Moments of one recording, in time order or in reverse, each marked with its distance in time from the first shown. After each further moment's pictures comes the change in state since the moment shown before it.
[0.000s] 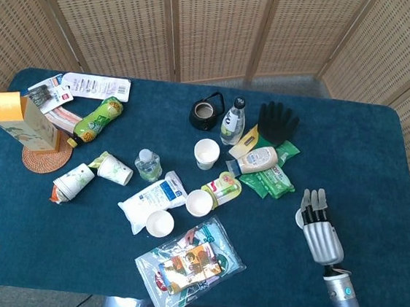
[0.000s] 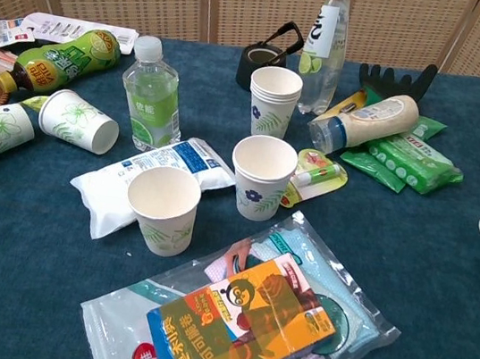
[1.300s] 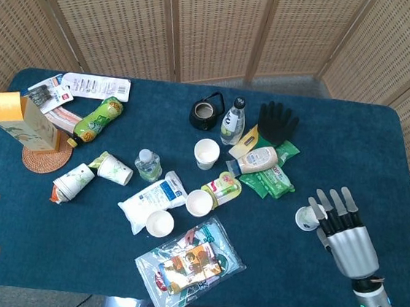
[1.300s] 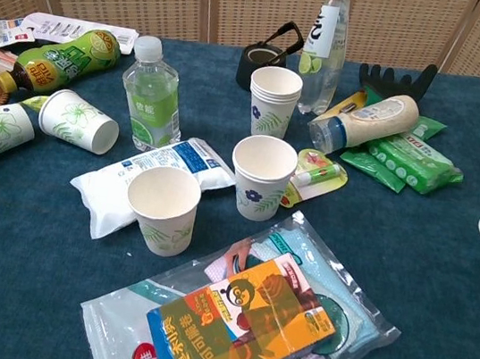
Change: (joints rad) left arm 0.000 -0.005 0.006 -0.004 0.009 -0.007 0.016; right arm -0.006 0.247 0.006 -0.178 -0.155 0.284 0.879
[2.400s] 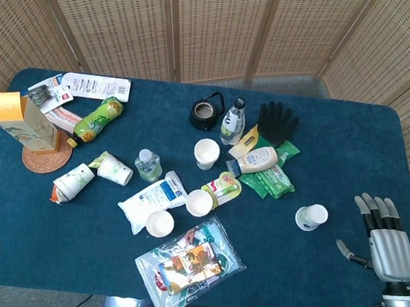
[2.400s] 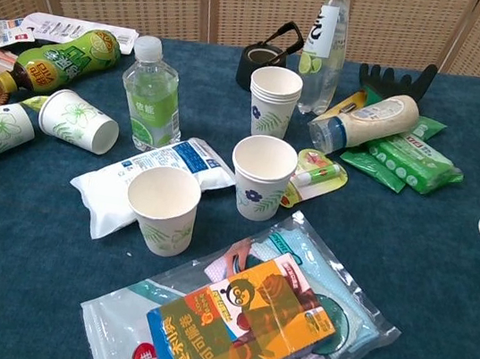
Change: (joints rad) left arm -0.006 0.000 -0.007 0.009 -0.019 -0.006 -0.009; right arm -0.090 0.299 0.007 -0.492 0.321 -0.312 0.130
